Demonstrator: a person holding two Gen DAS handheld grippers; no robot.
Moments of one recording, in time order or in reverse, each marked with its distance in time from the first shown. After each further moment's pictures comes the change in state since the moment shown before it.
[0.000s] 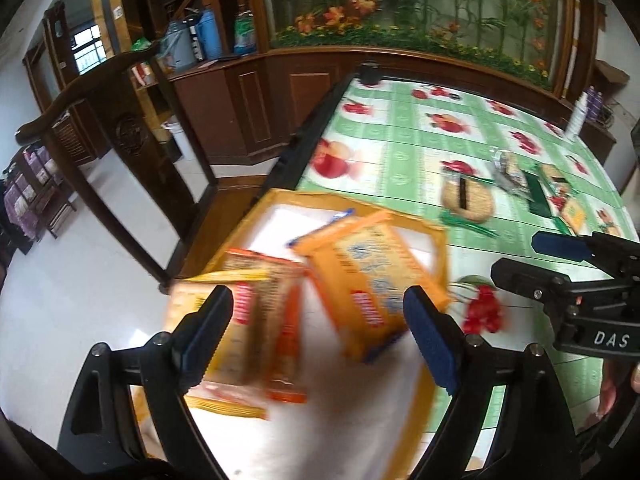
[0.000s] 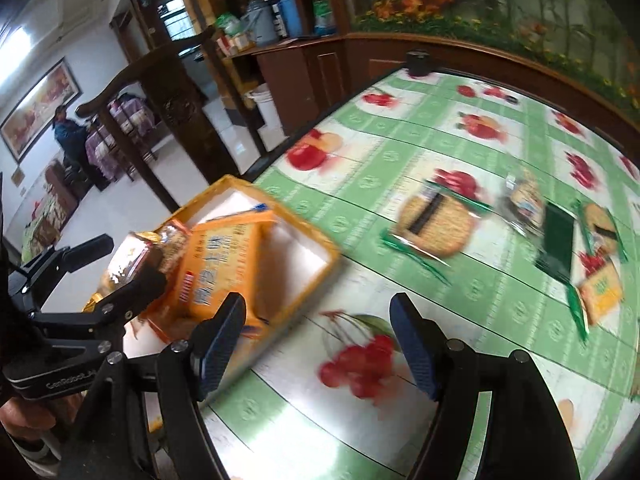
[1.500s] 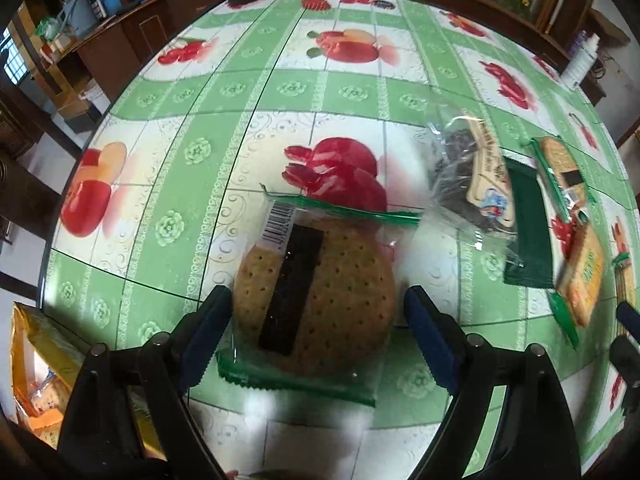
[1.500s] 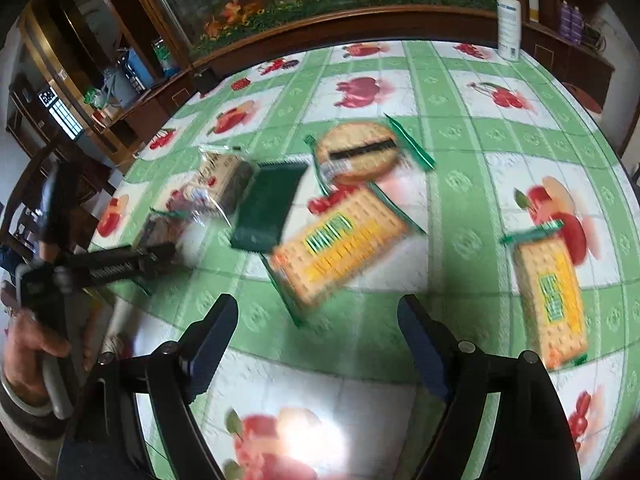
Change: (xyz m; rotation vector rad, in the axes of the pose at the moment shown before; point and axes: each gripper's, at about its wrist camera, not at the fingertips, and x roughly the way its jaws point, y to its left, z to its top) left arm 0.184 -0.172 0.100 0.072 0.318 -0.127; right arm -0.043 -0.222 -0.026 0.369 -0.031 -0.163
